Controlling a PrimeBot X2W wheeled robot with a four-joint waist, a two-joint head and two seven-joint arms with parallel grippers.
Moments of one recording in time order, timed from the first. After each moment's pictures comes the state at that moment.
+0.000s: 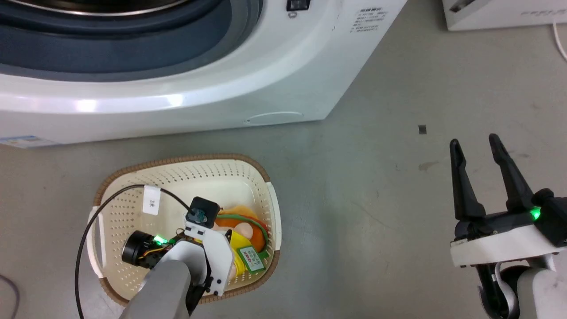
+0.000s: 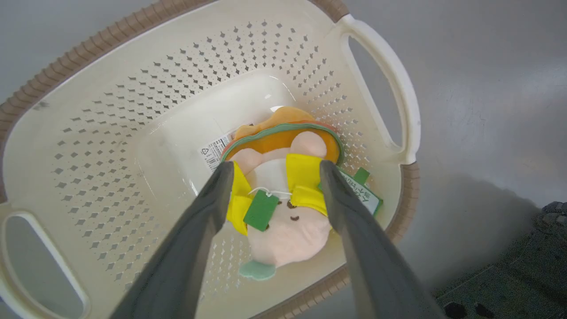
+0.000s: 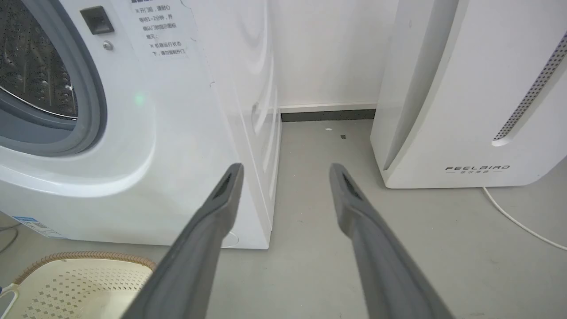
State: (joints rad) left arm -0.45 0.14 -0.32 0.74 -0.10 -0.06 0.20; right arm -0.17 -0.05 -0.04 -0.06 0.16 0.13 -0.14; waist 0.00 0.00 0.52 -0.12
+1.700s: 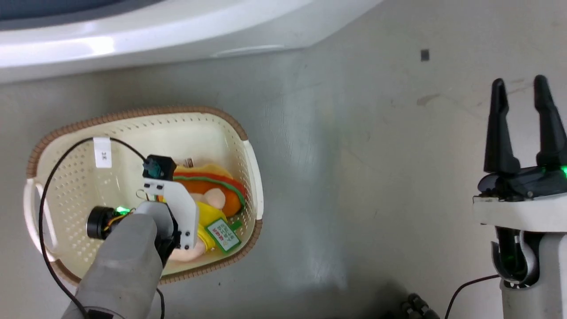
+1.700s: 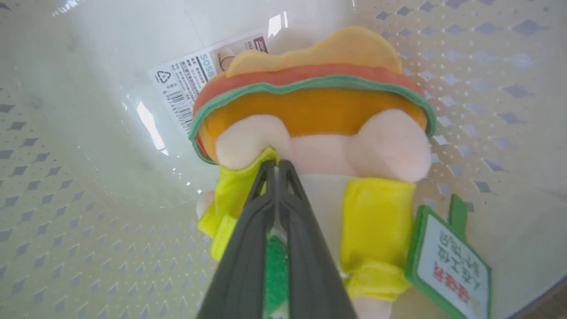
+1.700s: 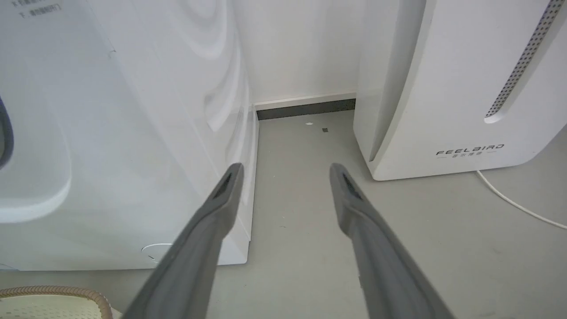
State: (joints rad) left arm -0.83 0.18 -0.43 1.25 -0.38 -0.07 0.16; right arm -0.32 -0.05 -0.08 -0.08 0.26 0.13 -0.25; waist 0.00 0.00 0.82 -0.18
